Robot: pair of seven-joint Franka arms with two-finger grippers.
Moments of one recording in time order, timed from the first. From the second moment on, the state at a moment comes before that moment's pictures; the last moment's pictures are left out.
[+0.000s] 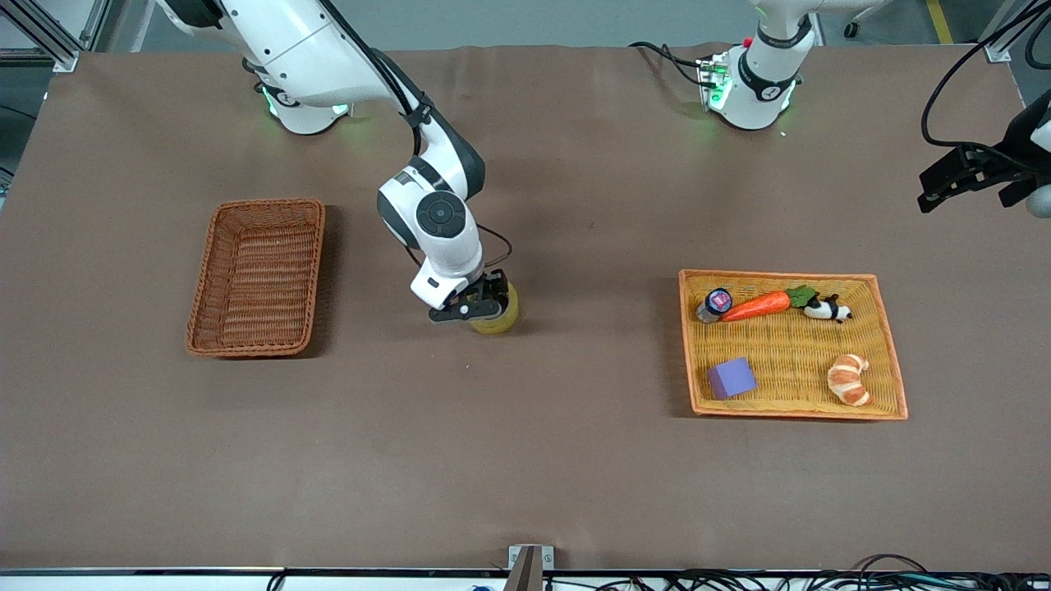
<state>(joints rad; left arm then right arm) -0.02 -0.02 -0.04 -1.52 0.05 1.51 -0.08 0.58 0.61 0.10 -1.82 -0.12 2.43 0.64</state>
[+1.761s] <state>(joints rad) -0.01 -0.14 -0.08 -1.67 0.02 1.53 -0.10 0.01 0.10 0.10 -2.02 -0.21 1.96 0.08</state>
